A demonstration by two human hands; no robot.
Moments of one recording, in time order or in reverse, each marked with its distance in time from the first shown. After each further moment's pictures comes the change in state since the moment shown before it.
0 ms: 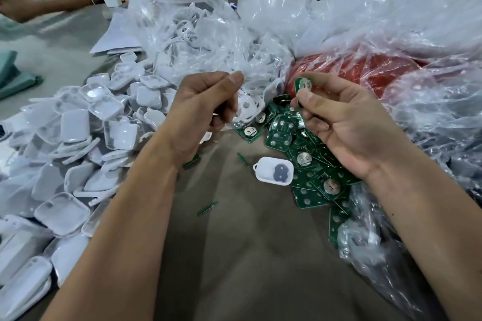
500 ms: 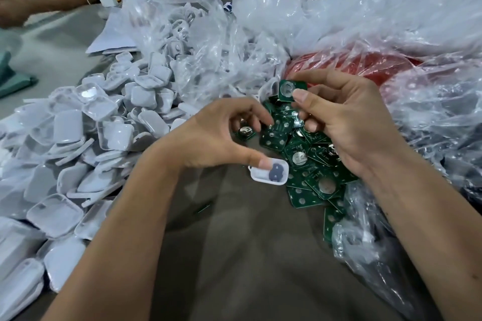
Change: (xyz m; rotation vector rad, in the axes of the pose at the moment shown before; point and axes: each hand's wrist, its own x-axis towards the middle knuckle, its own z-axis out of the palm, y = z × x) left_hand -0.010 0.006 0.010 0.520 -0.385 -0.050; right_hand 0.004 0.006 -0.008 -0.234 0.049 -0.220
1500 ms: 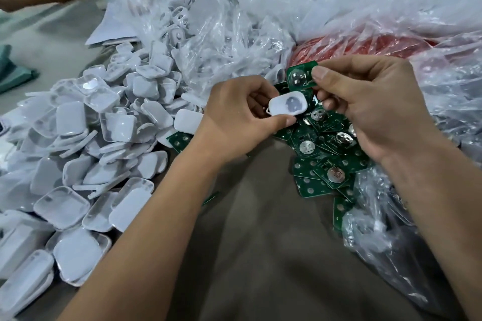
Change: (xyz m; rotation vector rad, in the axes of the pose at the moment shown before) left_hand 0.020 -0.003 0.034 -0.021 0.430 0.069; right_hand 0.000 -0.006 -0.004 -0.043 0.136 -0.033
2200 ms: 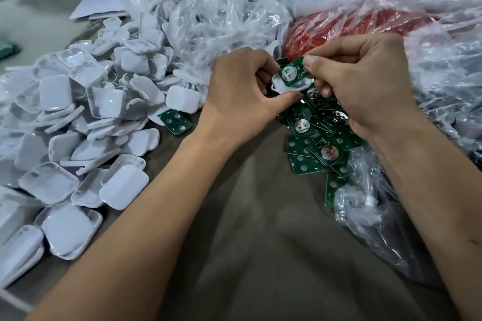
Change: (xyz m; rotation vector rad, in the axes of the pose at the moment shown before) left_hand -0.001 0.006 0.018 0.187 0.183 0.116; right_hand 0.003 0.008 0.004 -0.319 0.080 -0.099
